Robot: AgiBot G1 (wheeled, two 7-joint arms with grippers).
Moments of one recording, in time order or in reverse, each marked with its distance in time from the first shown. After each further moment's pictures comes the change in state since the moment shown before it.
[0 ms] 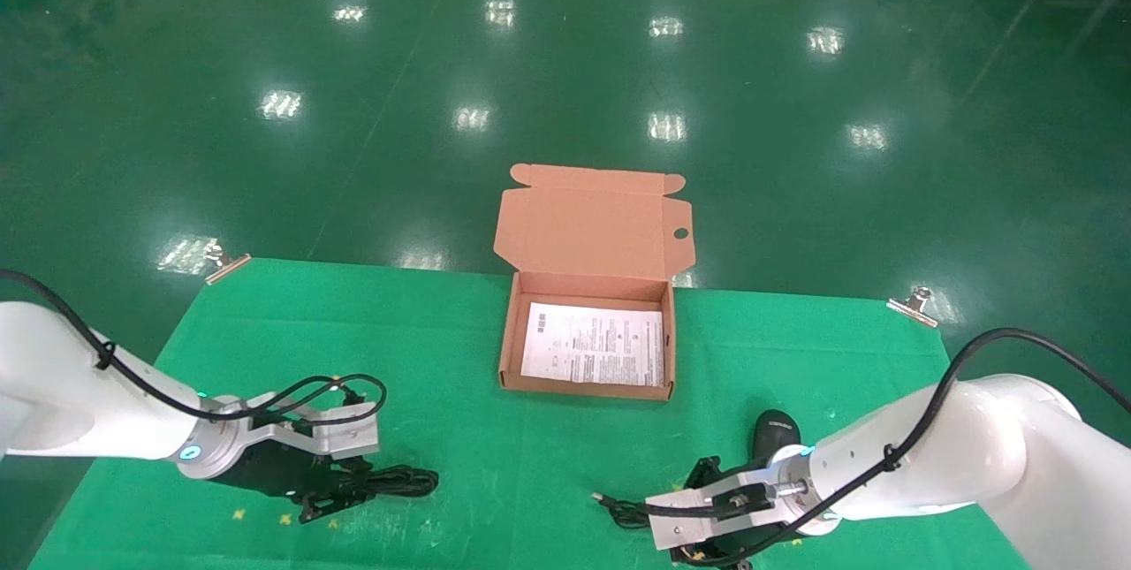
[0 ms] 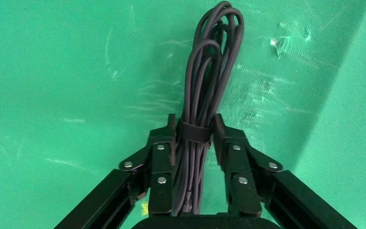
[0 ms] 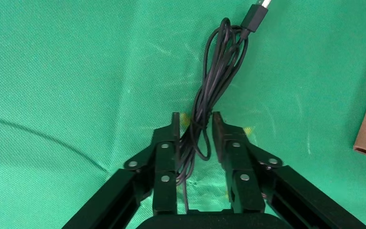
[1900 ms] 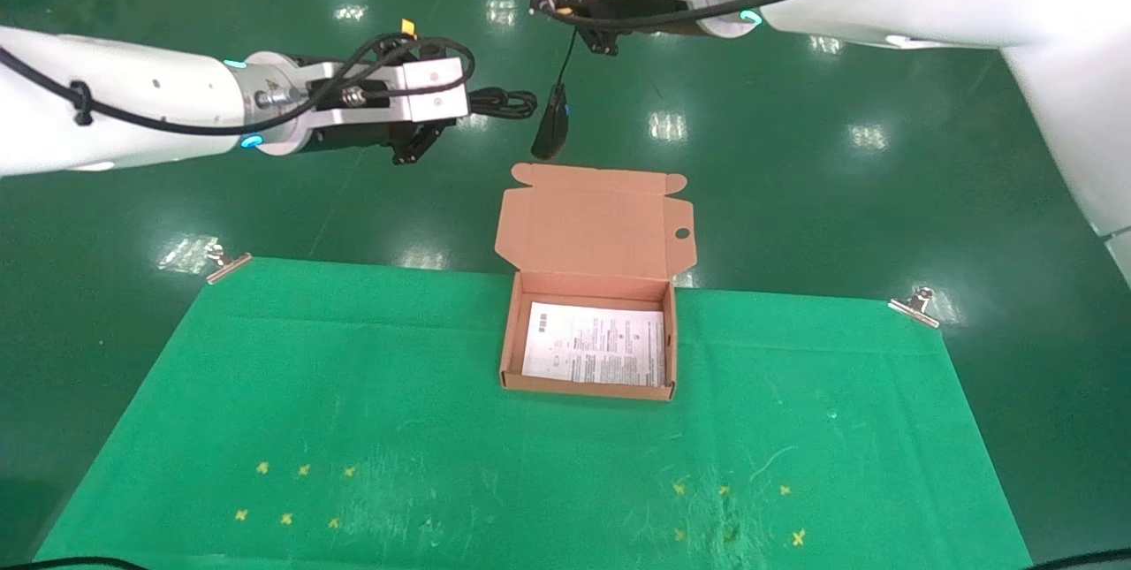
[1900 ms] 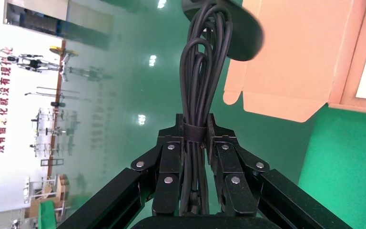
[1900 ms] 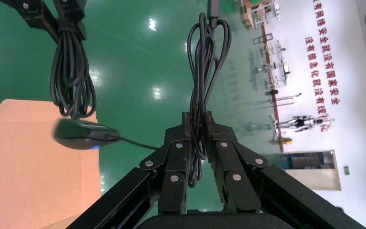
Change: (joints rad) left arm -0.207 -0.035 -0.057 -0.649 0.178 -0.298 -0.231; right arm 0.522 -0.186 0.207 -0.032 -0.075 0.323 0.137
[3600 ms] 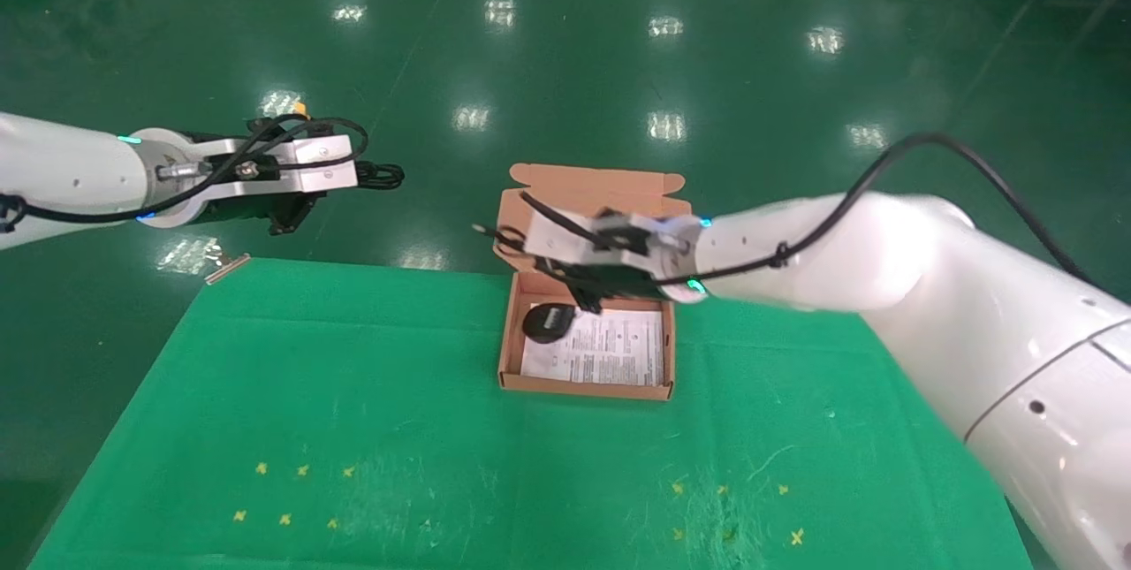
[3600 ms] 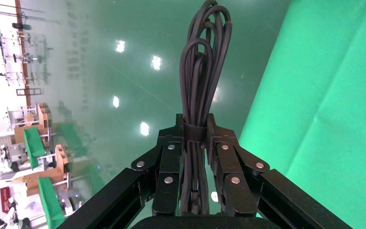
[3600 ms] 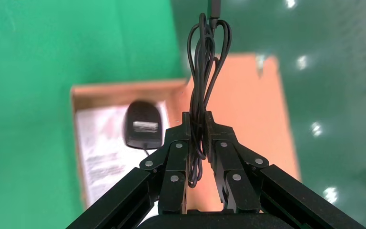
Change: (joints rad) left arm 0.074 -0.156 0.062 -0.215 0.359 0.129 -0.401; right arm -0.212 -0.047 -0.293 -0.188 0.233 0.077 0.128
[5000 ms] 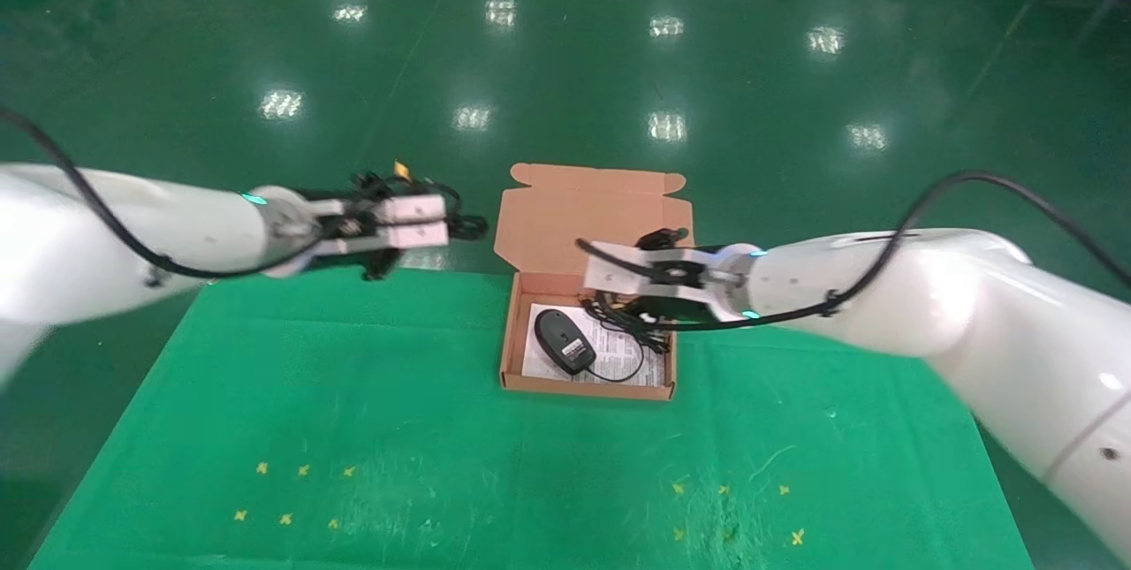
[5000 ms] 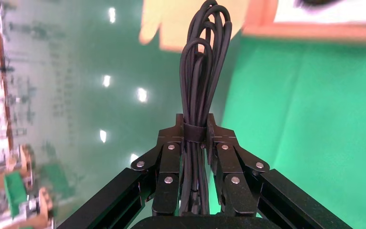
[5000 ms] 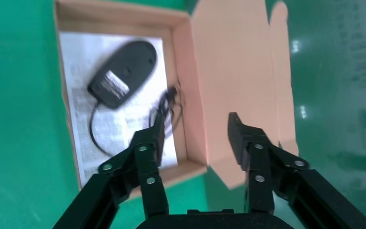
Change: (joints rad) left arm 0.085 0.150 0.037 0.096 -0.055 -0.118 0.091; right arm -0.012 0.145 -0.188 0.105 0.002 0.075 0.060
